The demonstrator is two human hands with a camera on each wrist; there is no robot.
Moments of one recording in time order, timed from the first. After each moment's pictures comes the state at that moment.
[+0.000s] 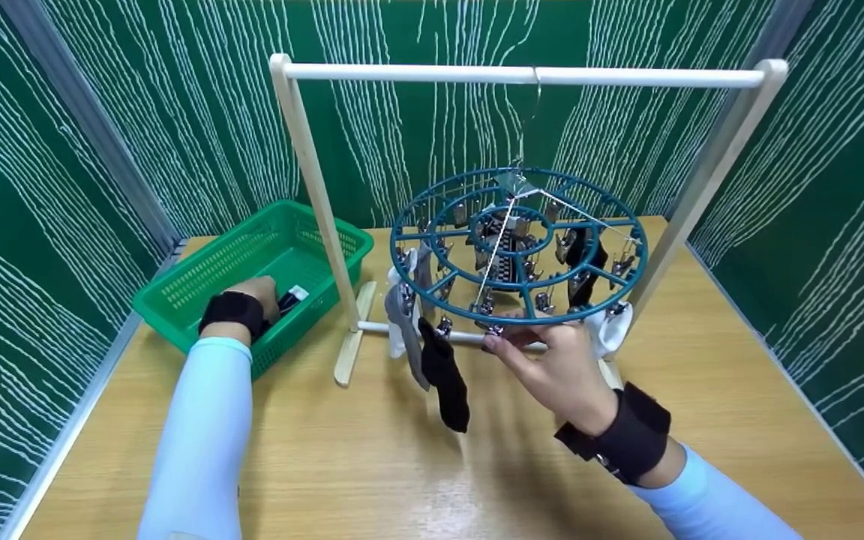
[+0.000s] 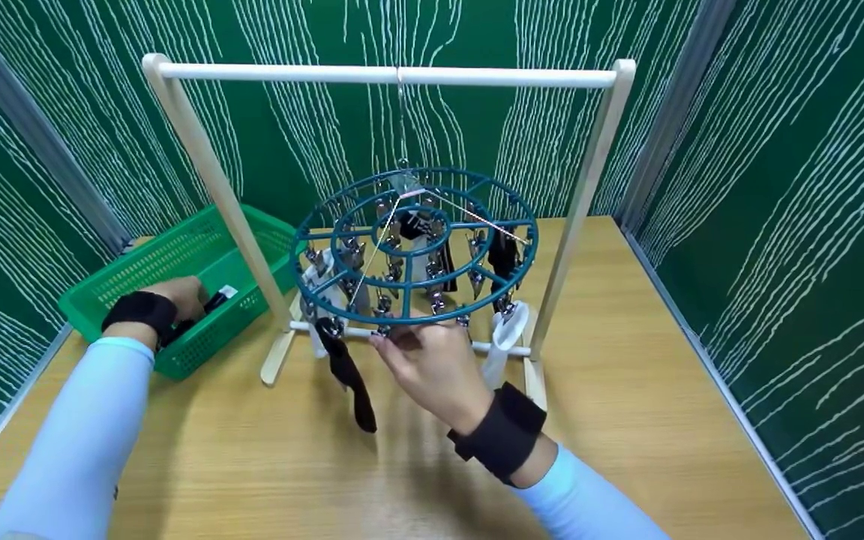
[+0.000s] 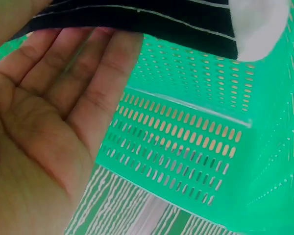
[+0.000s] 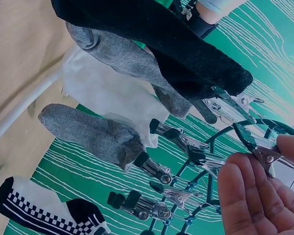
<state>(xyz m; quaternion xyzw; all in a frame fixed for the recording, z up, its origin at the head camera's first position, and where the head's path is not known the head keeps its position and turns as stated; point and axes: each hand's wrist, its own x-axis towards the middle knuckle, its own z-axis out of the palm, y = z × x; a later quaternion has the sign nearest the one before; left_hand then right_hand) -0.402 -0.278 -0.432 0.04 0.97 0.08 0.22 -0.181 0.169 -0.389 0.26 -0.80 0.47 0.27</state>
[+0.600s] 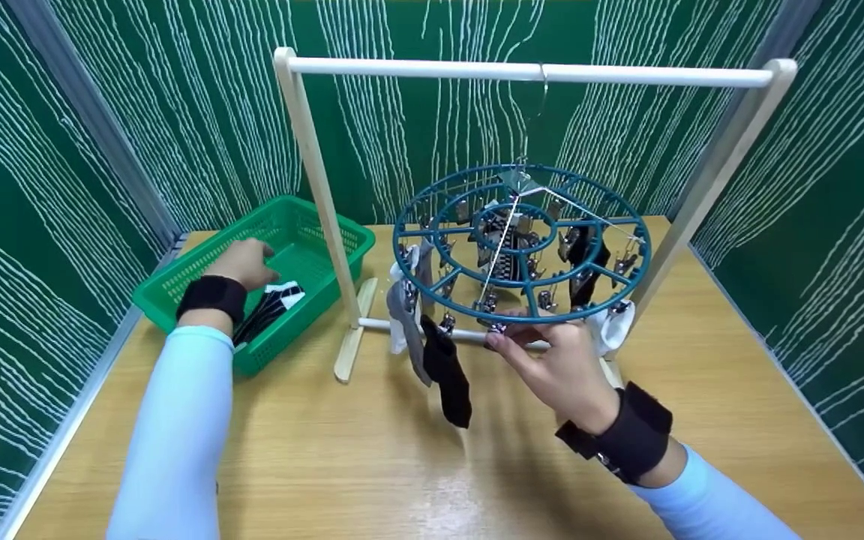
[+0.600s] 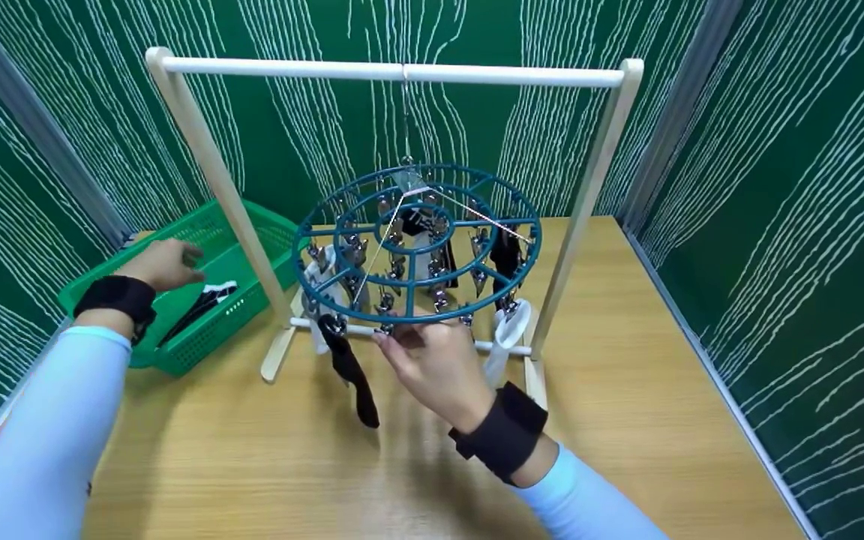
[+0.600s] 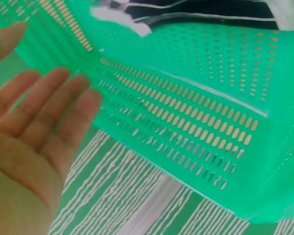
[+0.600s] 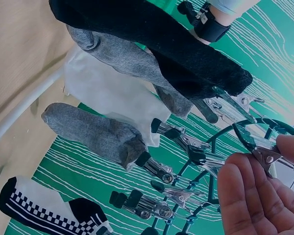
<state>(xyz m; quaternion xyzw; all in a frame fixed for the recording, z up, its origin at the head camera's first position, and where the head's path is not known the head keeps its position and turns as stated) -0.377 -0.270 -0.373 0.05 0.98 0.17 0.11 -0.181 0.170 -0.390 0.25 -0.82 0.45 0.26</state>
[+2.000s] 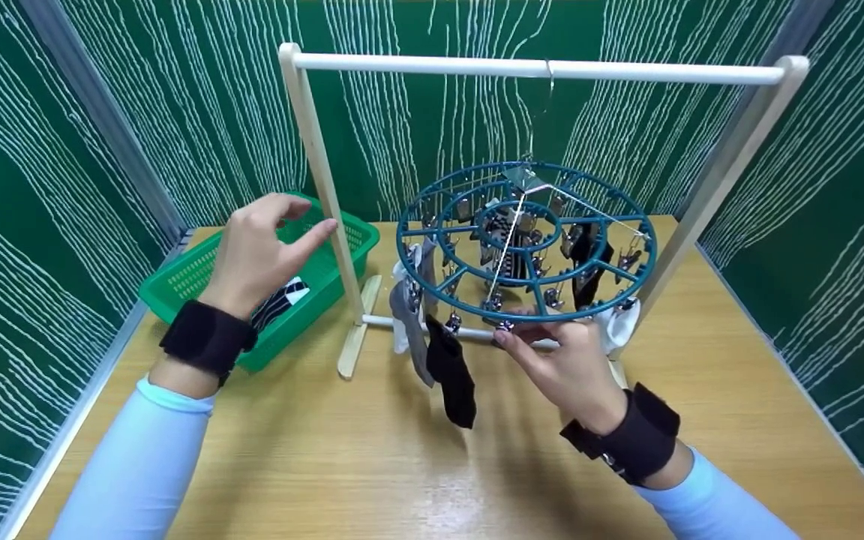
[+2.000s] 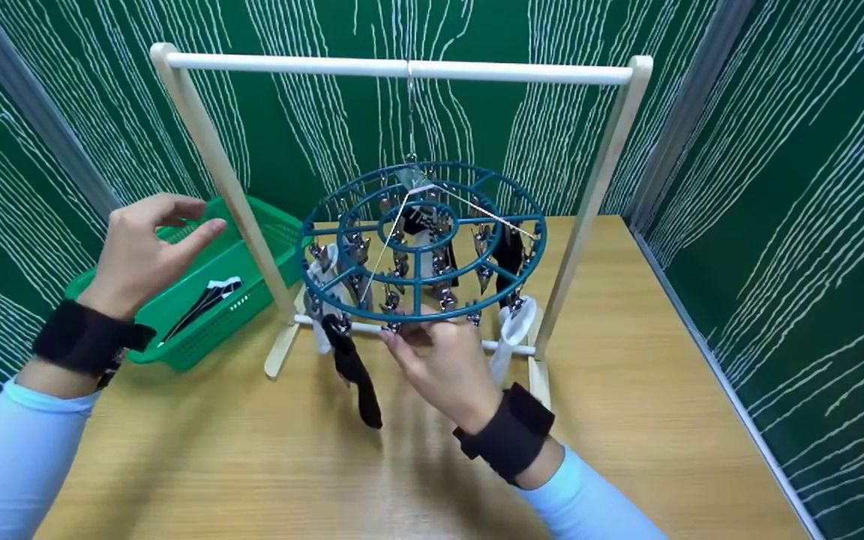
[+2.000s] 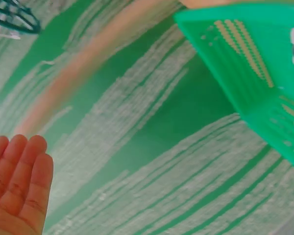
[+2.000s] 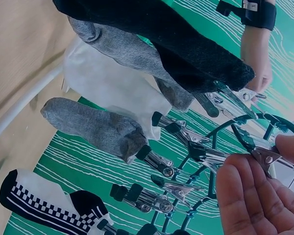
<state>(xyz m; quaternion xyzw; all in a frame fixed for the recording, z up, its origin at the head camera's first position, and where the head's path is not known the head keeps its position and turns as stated) -0.274 -0.192 -0.307 0.19 0.89 0.31 -0.28 -0.182 0.172 -0.392 0.25 -0.80 0.47 0.27</state>
